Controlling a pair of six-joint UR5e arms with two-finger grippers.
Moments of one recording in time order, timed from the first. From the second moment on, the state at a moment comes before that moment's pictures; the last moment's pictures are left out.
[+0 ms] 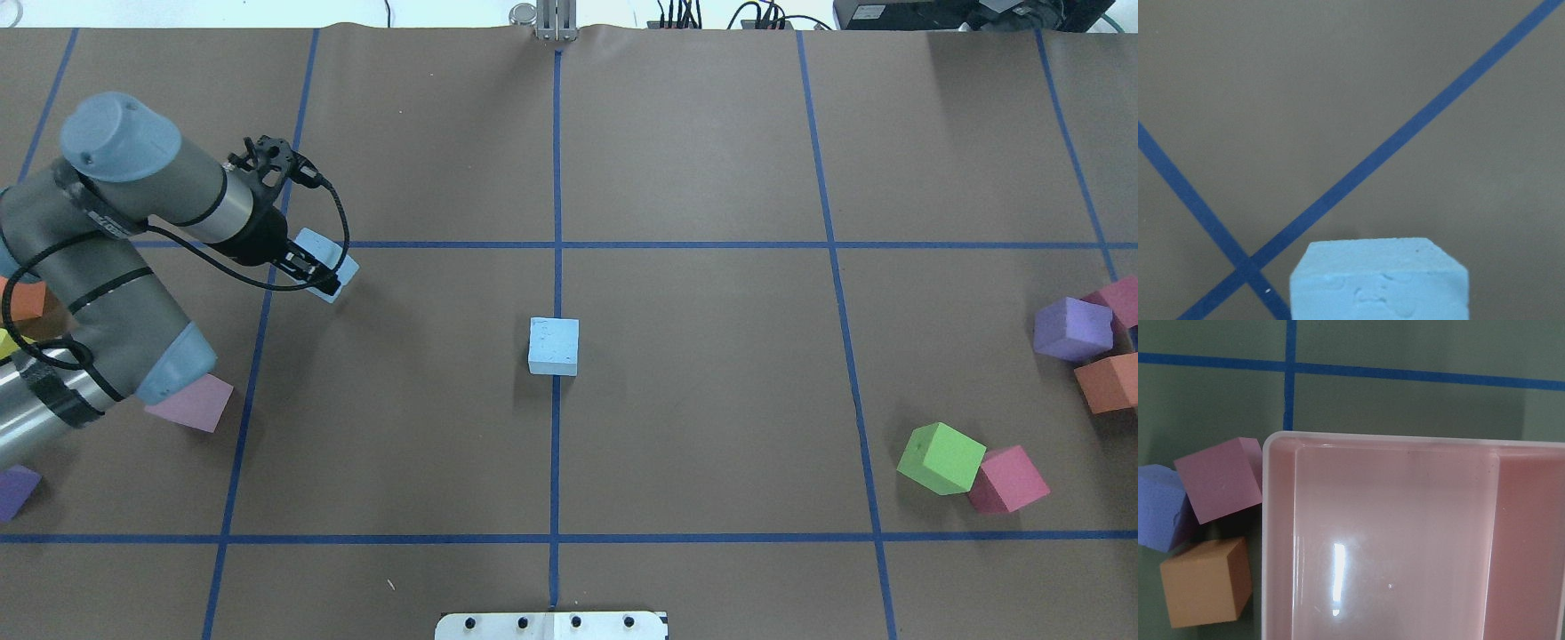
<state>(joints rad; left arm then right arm) -0.78 -1.99 -1.55 -2.04 -2.18 -0.58 1.63 -1.65 1.67 -1.76 2.26 -0.20</state>
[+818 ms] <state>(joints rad) -0.57 -2.31 -1.65 -1.56 -1.98 -1.02 1.63 -1.65 1.66 -1.76 2.26 -0.20</state>
